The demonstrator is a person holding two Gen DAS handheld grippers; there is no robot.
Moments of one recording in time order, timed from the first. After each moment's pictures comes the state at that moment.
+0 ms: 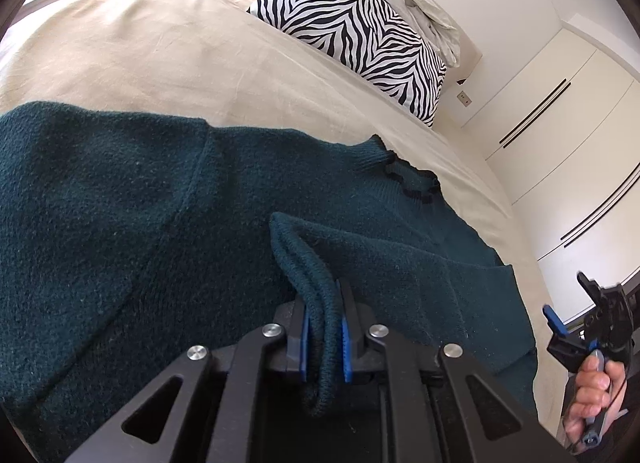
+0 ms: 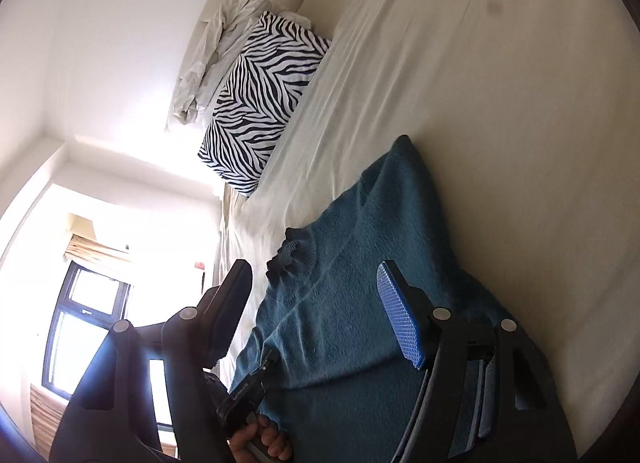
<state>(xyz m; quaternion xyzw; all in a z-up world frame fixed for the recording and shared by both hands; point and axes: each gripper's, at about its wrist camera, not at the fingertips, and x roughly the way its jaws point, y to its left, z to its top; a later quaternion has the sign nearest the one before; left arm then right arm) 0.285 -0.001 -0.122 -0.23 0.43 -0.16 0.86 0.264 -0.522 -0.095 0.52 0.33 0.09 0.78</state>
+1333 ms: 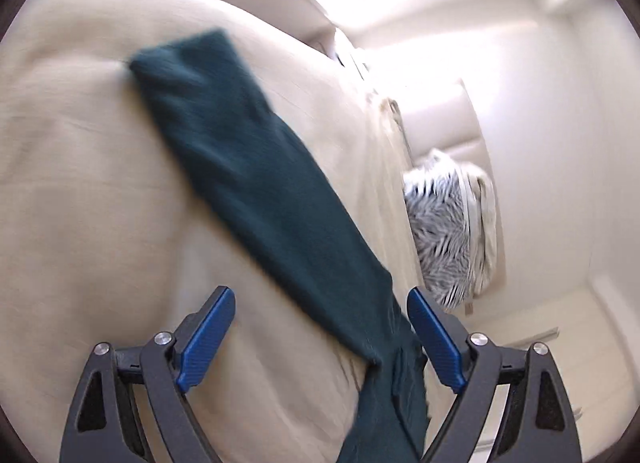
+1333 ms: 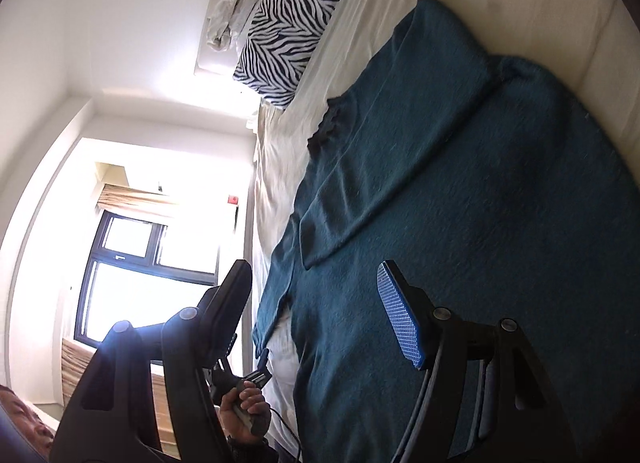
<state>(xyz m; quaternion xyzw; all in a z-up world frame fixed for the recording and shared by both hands) 0.069 0.322 -0.117 -0.58 0.26 0.05 0.77 0.139 -0.427 -0.087 0.52 0.39 0.20 0.73</state>
